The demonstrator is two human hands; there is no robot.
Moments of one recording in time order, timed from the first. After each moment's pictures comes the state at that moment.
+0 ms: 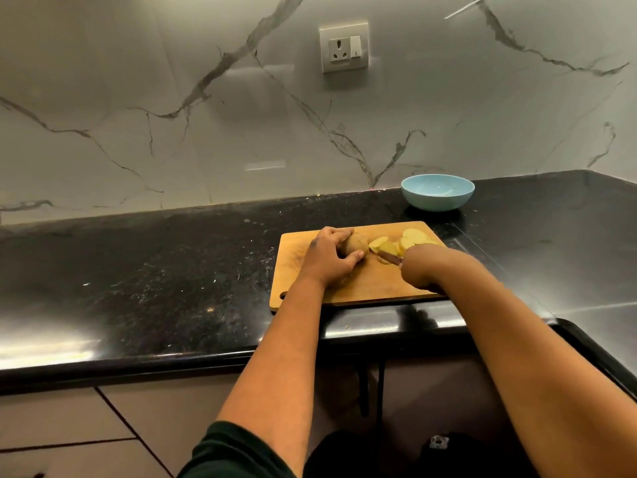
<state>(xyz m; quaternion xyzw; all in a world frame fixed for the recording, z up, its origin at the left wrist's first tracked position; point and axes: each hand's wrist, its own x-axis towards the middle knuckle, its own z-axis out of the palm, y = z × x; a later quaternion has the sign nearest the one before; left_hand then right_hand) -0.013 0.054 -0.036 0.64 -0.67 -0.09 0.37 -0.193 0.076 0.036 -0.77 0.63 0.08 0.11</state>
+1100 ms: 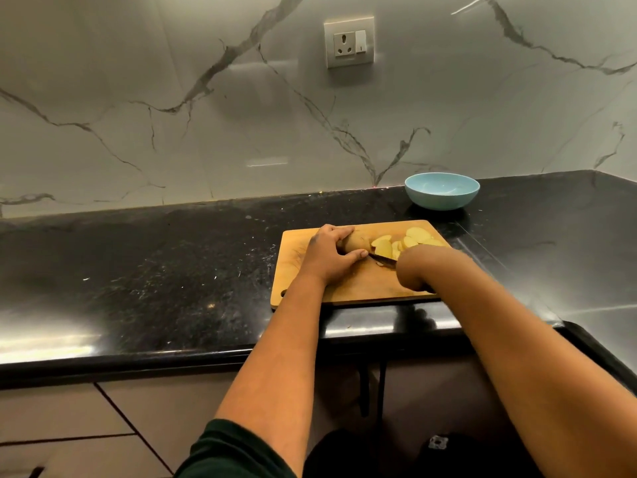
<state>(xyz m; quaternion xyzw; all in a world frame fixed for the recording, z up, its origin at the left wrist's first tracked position) -0.010 0.051 -0.036 0.65 -0.65 -0.10 0.38 -0.180 0.072 0.033 -0.77 0.61 0.14 0.10</state>
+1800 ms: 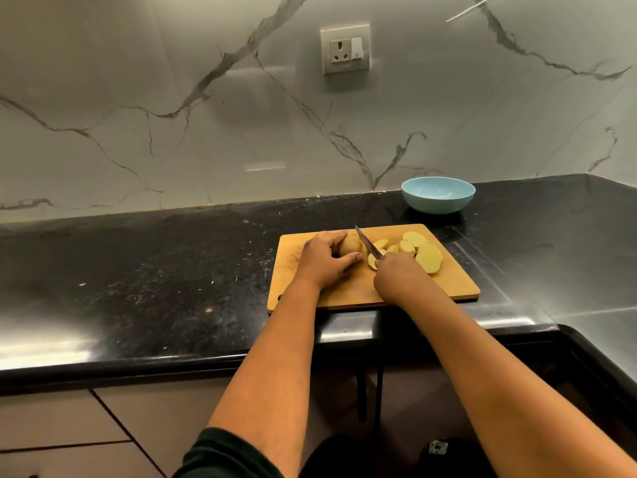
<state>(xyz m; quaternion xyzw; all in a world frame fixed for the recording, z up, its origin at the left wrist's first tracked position) -0.009 0.050 -0.037 0.65 -0.64 -0.12 0.40 -0.156 0.065 -0.002 -0.77 0.62 -0.03 0.10</state>
